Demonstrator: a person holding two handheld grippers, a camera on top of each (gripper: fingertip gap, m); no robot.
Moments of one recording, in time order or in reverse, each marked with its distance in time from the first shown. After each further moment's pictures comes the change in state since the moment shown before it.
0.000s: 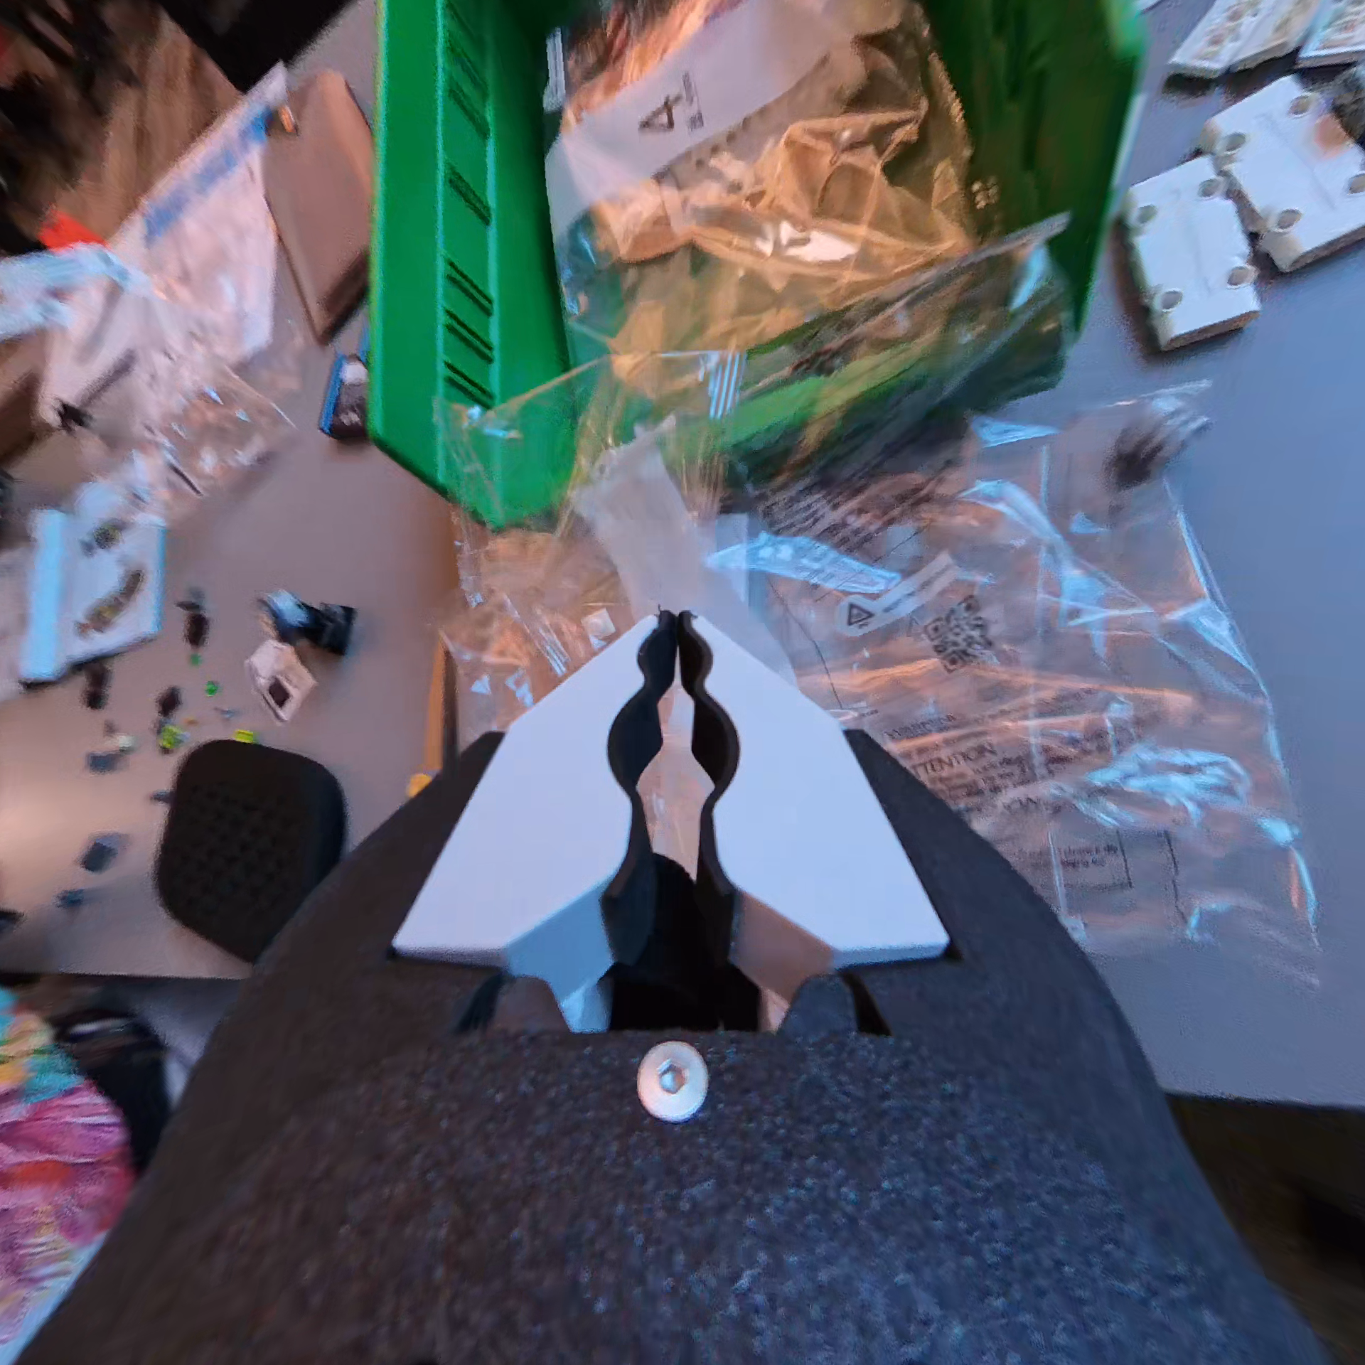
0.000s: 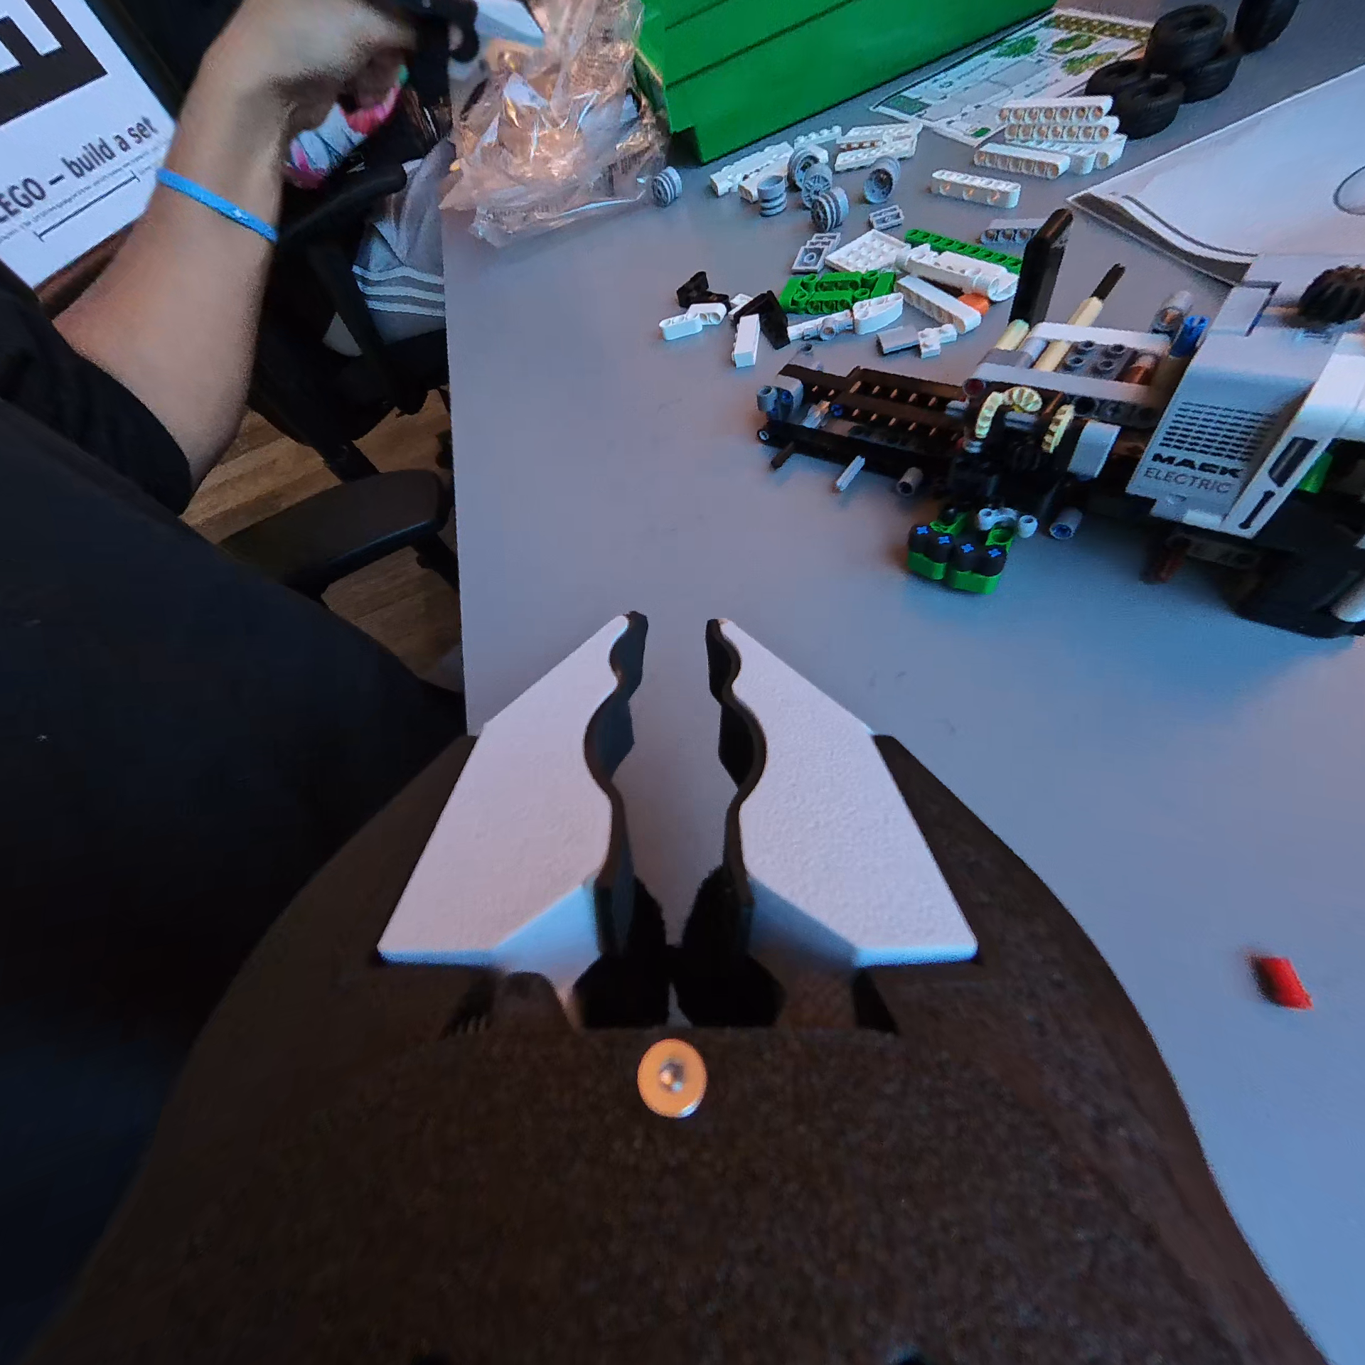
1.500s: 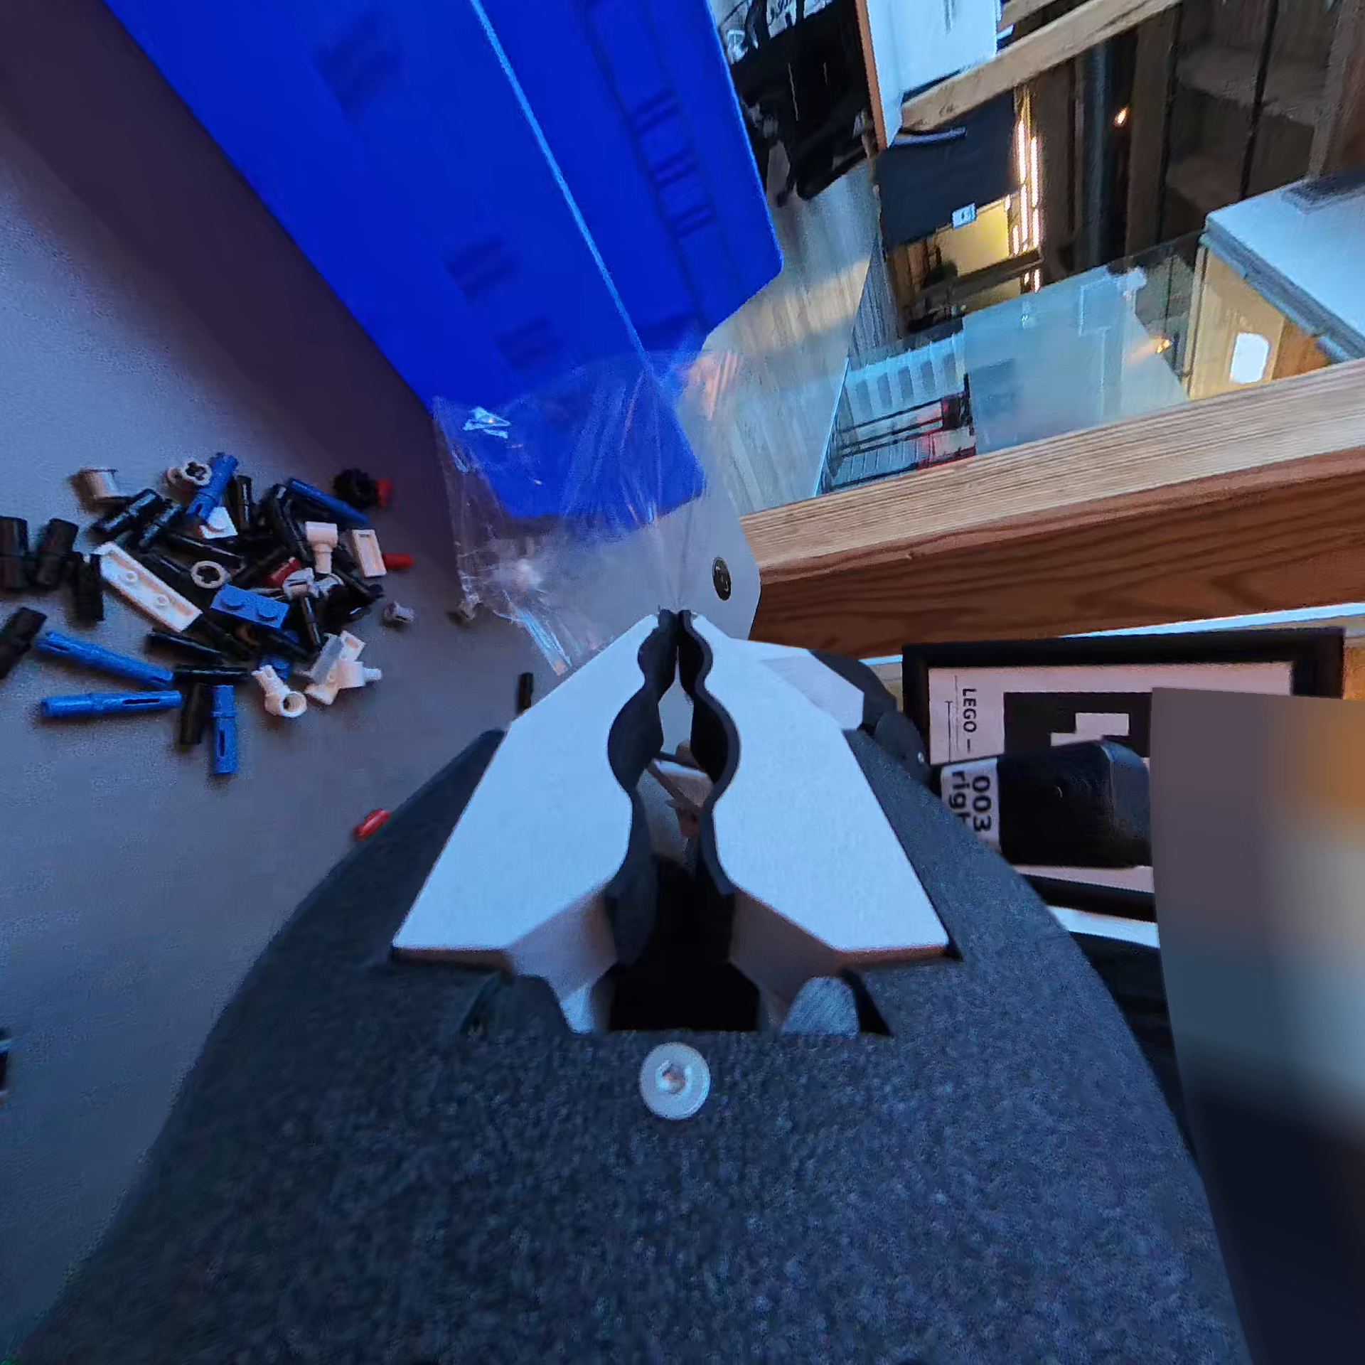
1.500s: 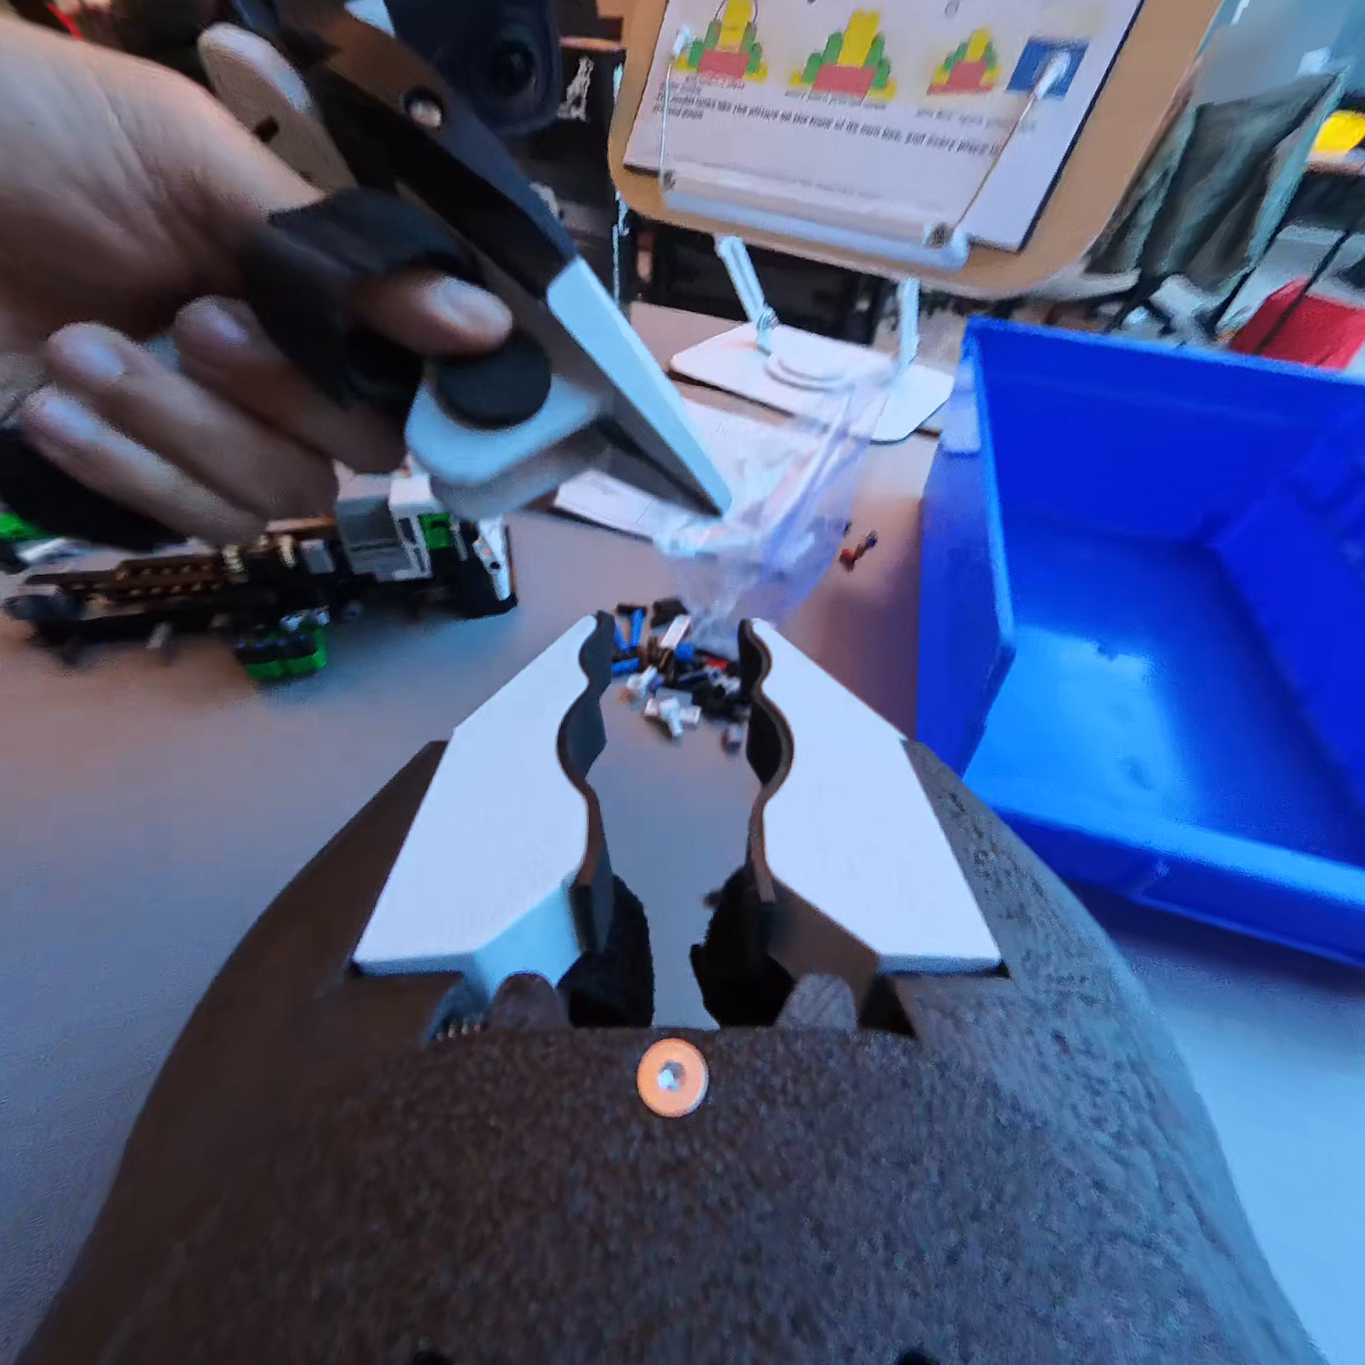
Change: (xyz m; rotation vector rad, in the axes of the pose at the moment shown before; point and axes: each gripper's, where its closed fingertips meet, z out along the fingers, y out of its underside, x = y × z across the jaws) left arm 0.617 -0.347 -0.145 -0.258 1.641 -0.286; right arm 0.122 -0.010 -0.152 0.278 0.988 0.045
